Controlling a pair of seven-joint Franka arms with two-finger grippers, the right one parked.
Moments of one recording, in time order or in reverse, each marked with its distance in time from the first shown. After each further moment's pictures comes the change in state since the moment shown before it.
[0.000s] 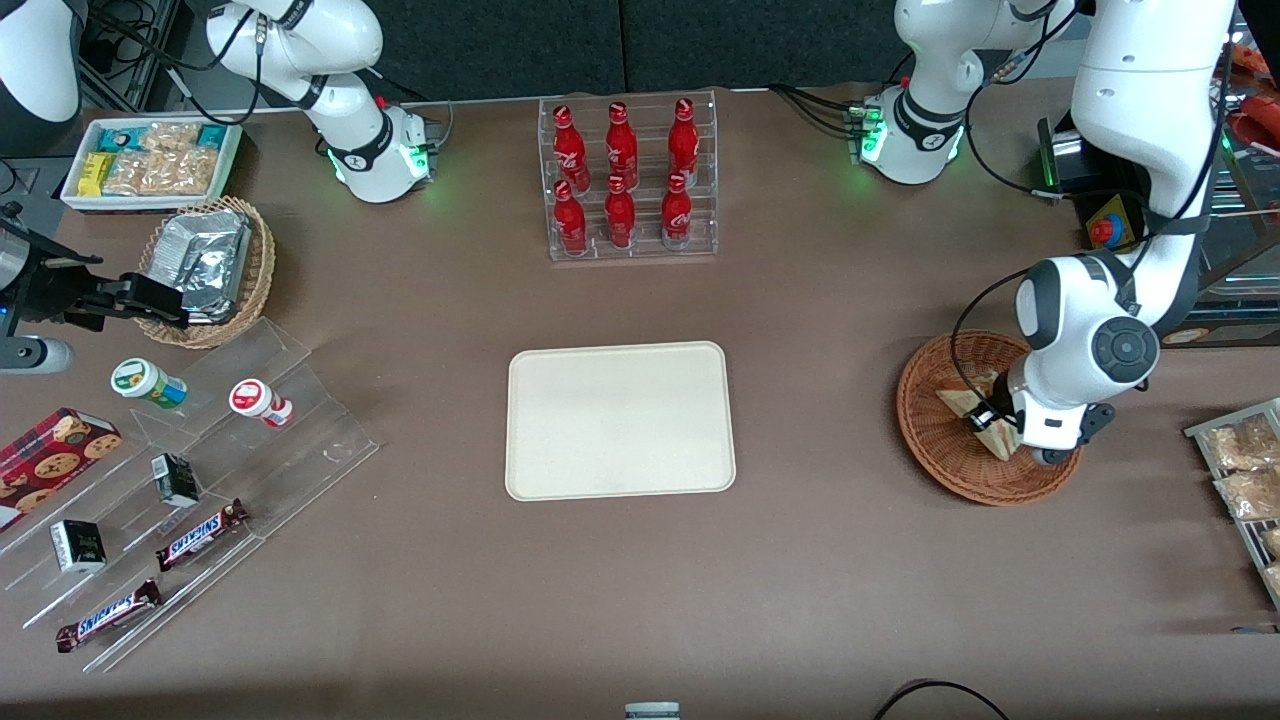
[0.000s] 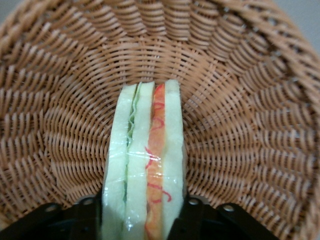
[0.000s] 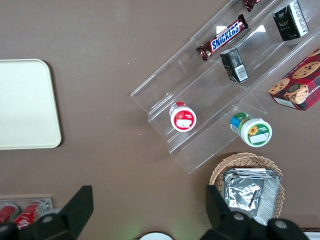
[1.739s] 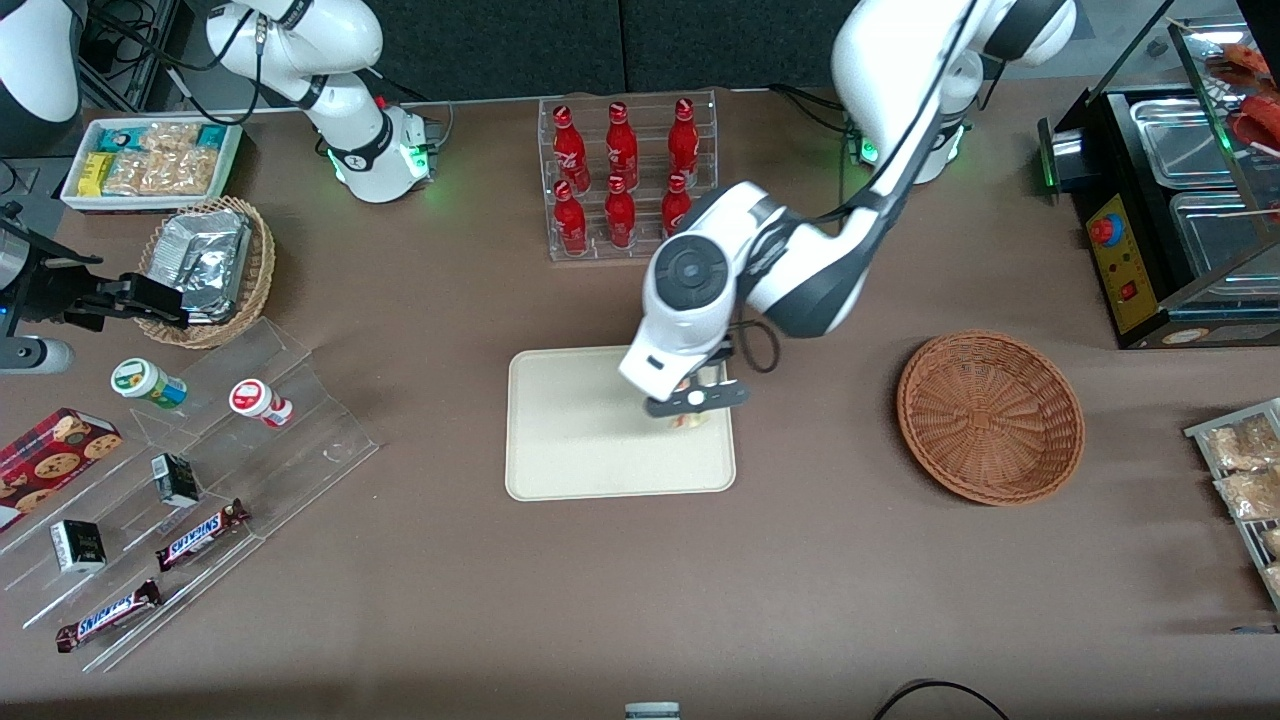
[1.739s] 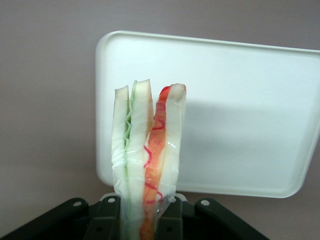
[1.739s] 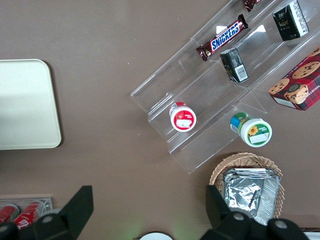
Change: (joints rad) arm -0.564 0.319 -0.223 0.835 -0.008 -0.456 -0.231
